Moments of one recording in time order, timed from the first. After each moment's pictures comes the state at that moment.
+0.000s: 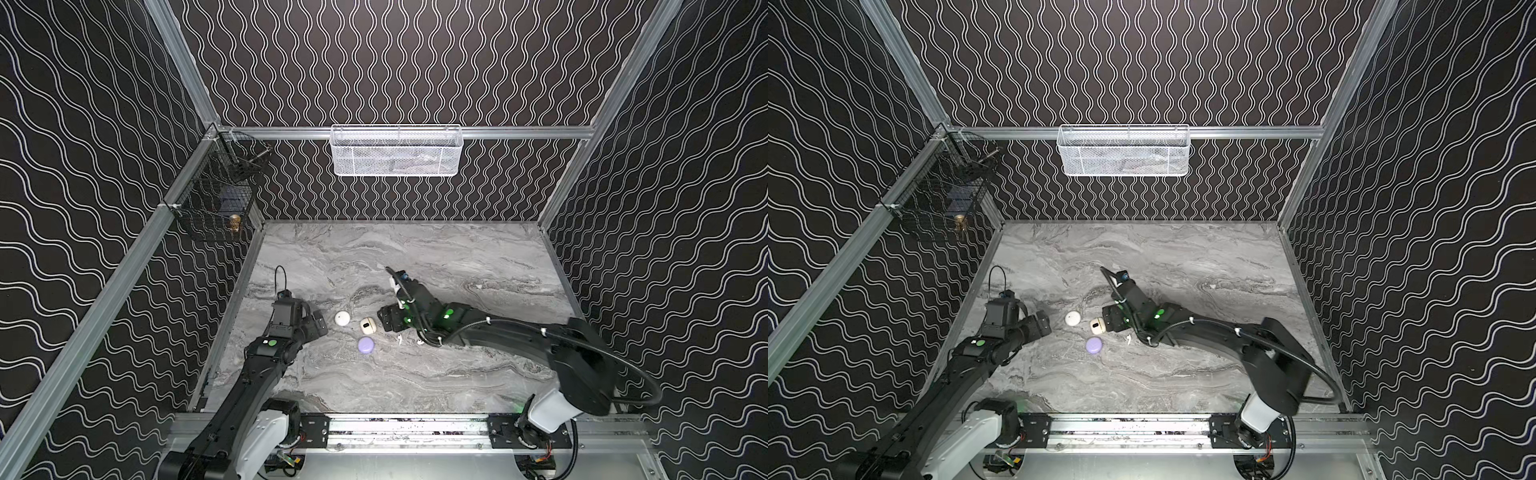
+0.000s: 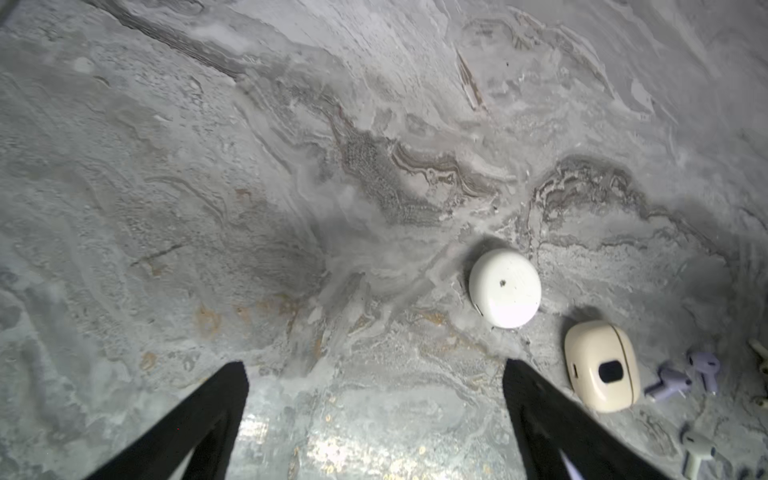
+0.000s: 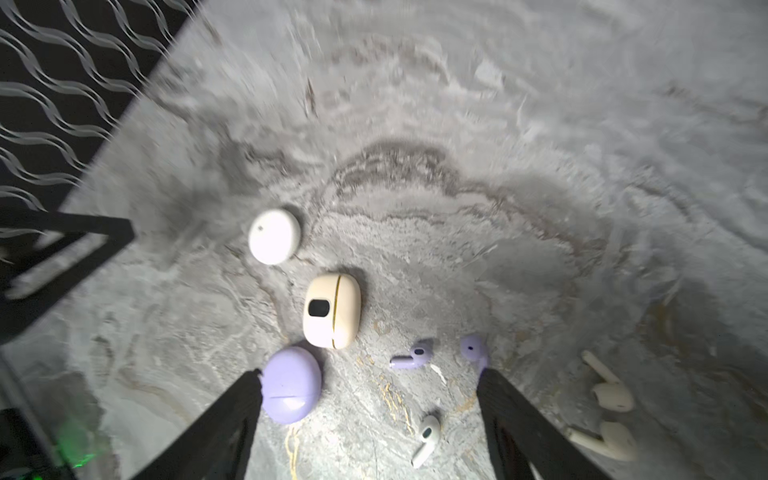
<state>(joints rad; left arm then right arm) -0.13 0.88 0.50 -0.49 -0.10 -0.45 0.97 1.68 1.10 -0.22 0.14 0.50</state>
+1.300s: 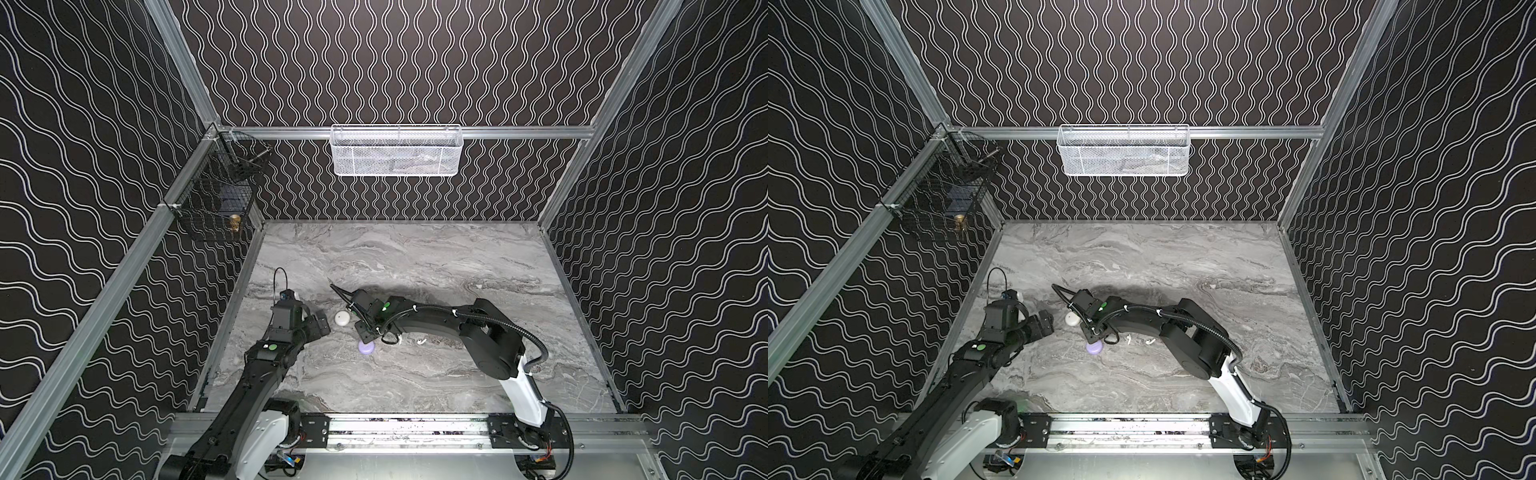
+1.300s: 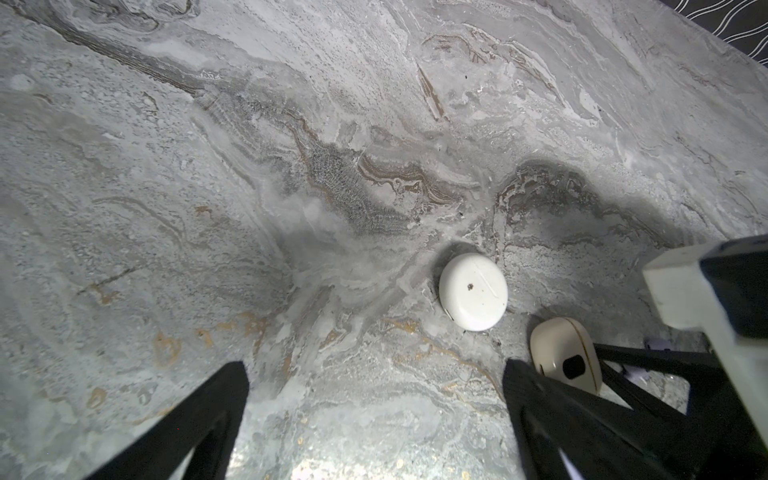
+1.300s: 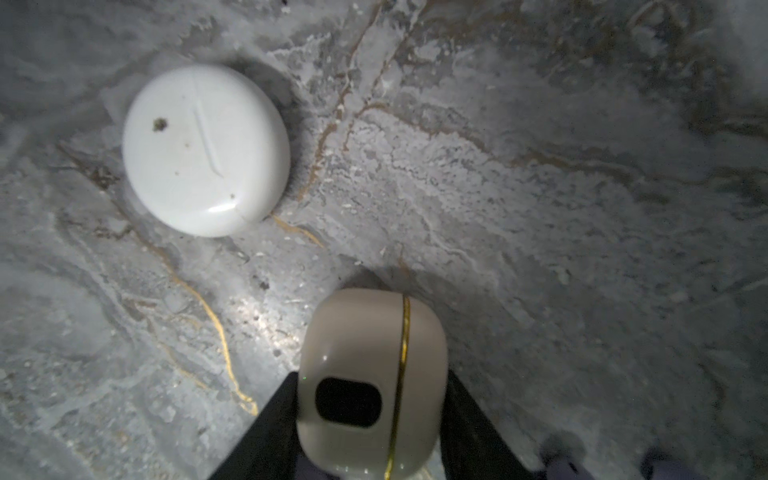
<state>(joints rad) -0.13 0.85 0.46 -0.42 -0.06 -0.44 1.05 2.18 1.59 -0.57 0.14 0.42</state>
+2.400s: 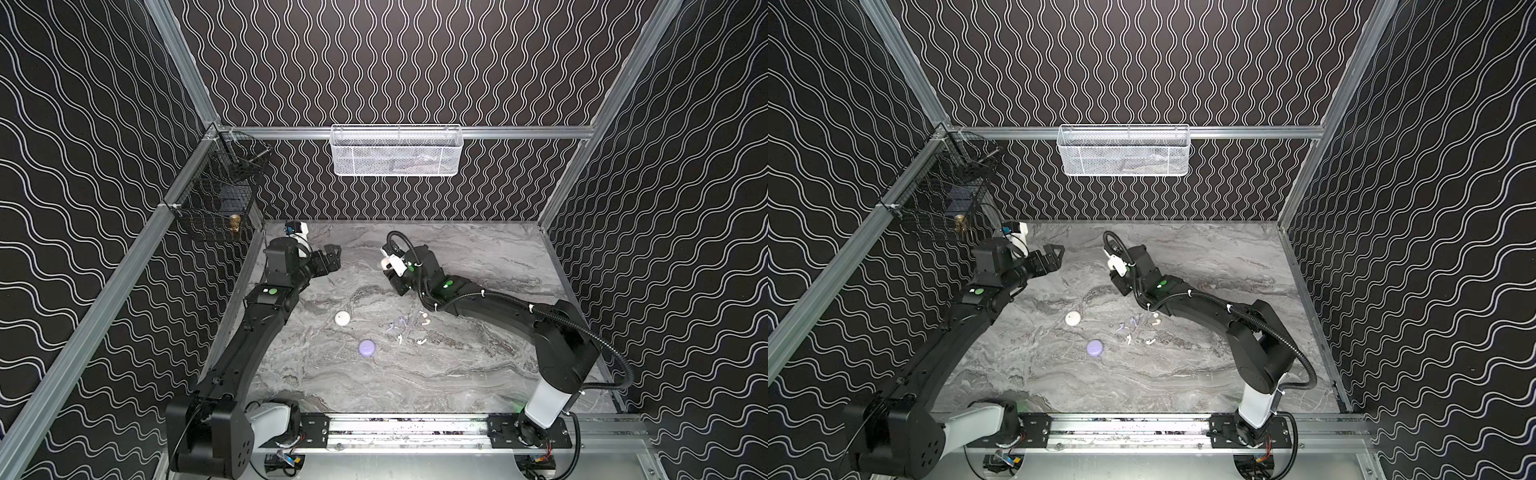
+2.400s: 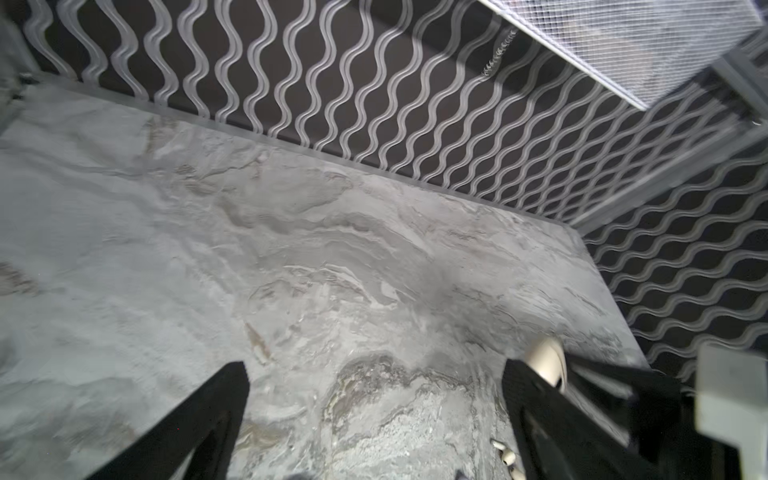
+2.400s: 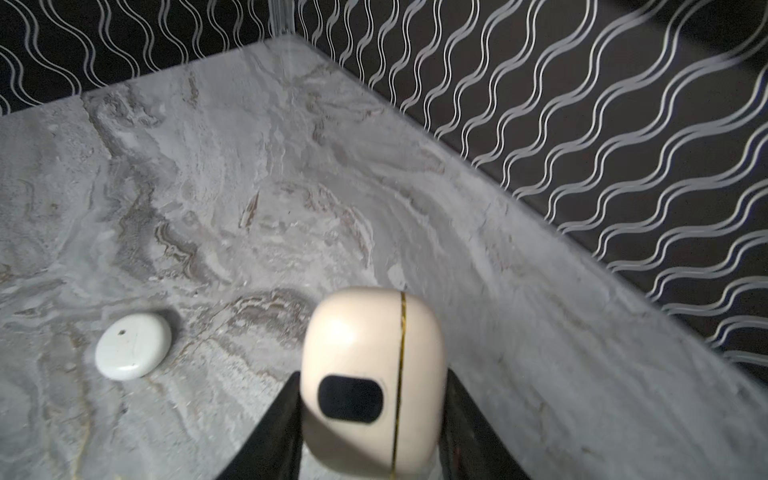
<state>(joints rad) -0.12 1.20 0.92 -0.16 0.23 -0.38 0.77 1.77 1.29 0.02 0.07 -0.22</state>
